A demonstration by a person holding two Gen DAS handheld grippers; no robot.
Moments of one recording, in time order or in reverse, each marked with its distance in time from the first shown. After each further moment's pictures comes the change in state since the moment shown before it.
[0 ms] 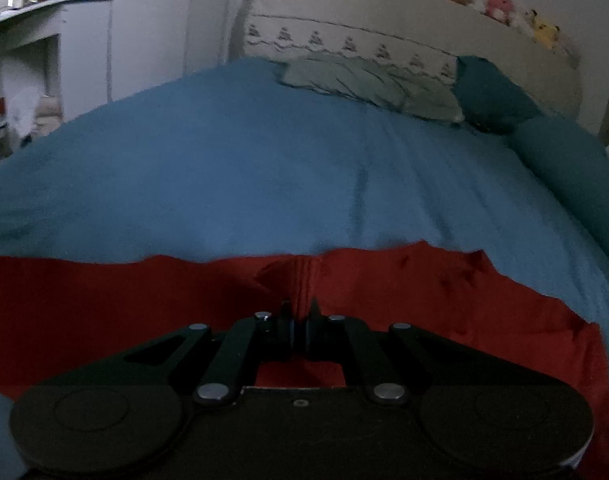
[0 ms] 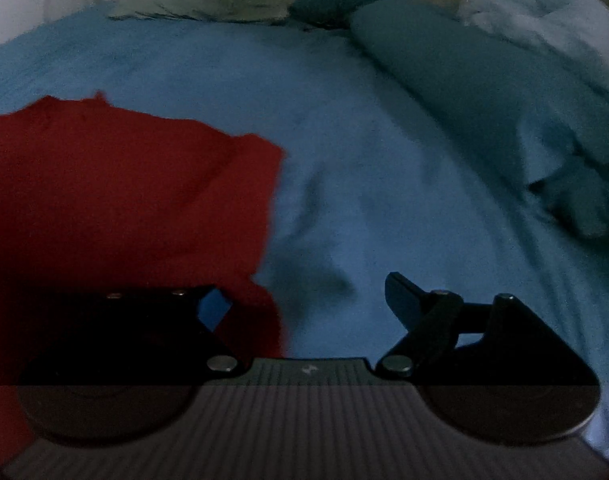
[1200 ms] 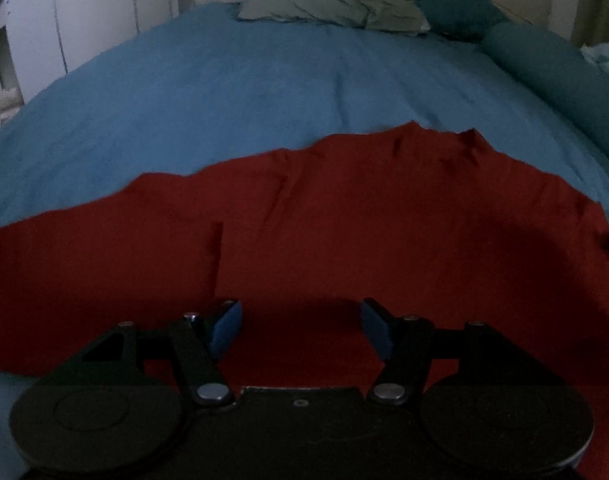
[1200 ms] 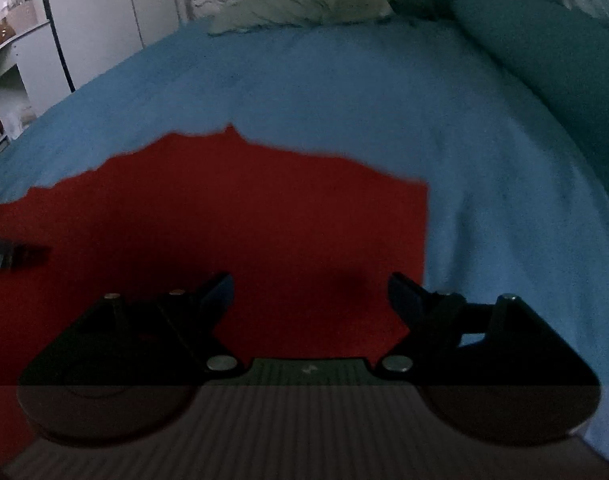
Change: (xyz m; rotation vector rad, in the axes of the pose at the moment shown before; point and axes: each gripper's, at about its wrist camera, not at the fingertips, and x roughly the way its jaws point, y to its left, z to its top) left arm 0.022 -0.014 -0.042 0.198 0.199 -0.046; right arm 0.007 0.050 0.064 0.010 0.004 0.421
